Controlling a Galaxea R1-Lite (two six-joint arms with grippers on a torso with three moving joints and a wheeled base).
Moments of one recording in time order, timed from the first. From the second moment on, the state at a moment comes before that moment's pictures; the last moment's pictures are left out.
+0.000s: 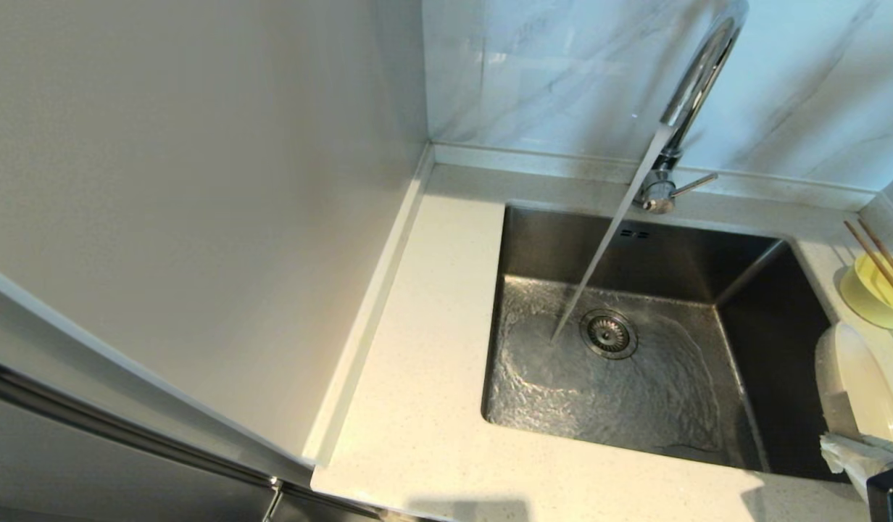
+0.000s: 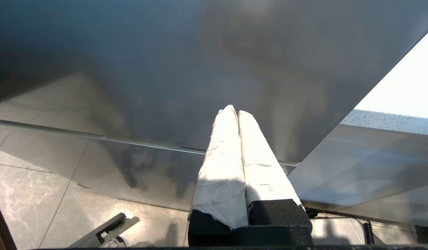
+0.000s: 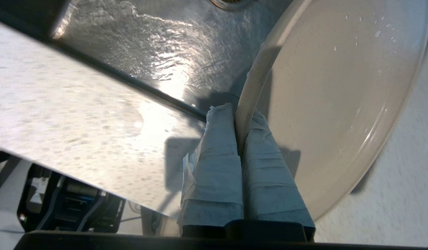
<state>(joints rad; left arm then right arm) 0.00 0.00 0.00 0.00 0.00 0.00 0.33 0.96 -0.43 -0.02 -0.29 -0.08</state>
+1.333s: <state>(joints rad) 0.00 0.00 0.00 0.00 0.00 0.00 0.69 1.34 -0.88 -0.03 -0.11 -0.24</state>
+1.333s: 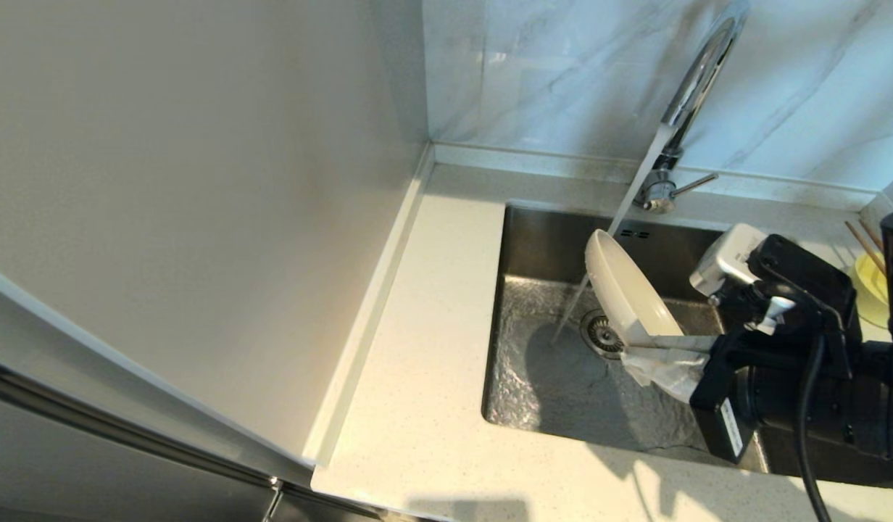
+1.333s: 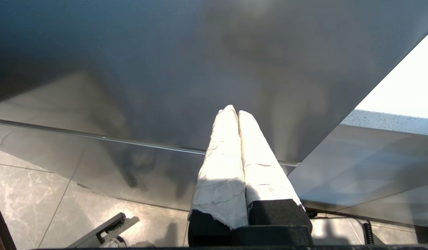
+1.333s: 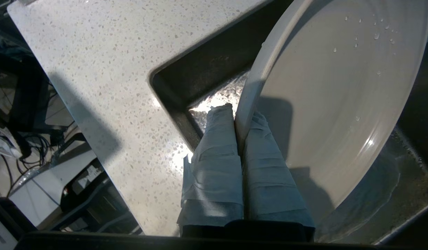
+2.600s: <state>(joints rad) 0.00 0.00 0.00 0.00 0.00 0.00 0.54 1.69 -1.05 -0.20 -0.22 -0.12</state>
